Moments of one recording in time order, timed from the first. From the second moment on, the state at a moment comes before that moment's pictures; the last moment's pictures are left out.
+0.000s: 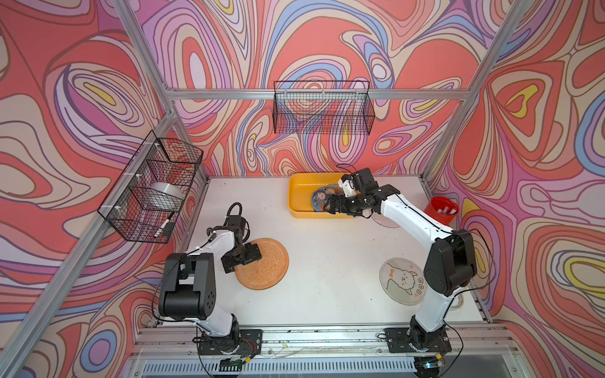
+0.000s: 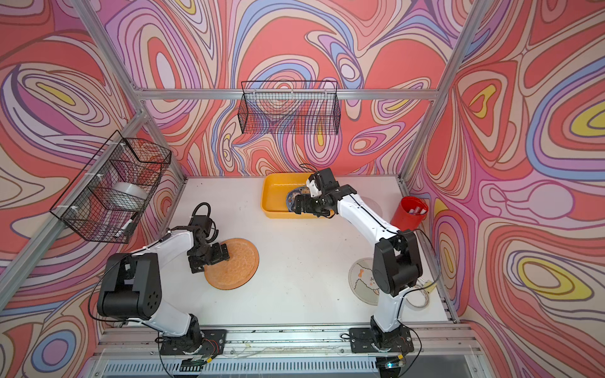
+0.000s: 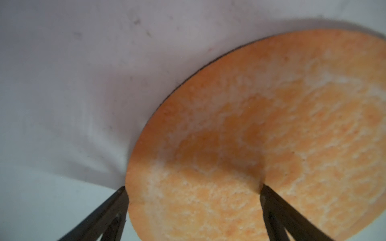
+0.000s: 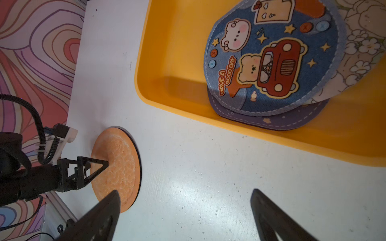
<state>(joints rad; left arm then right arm) -0.03 1.57 0.87 -0.78 0.06 -0.47 0.41 1.82 1.59 -0.69 -0.33 0.36</state>
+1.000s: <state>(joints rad) -0.48 1.76 1.12 -0.77 0.16 -0.59 0.47 1.81 1.44 -0.67 -0.33 0.41</state>
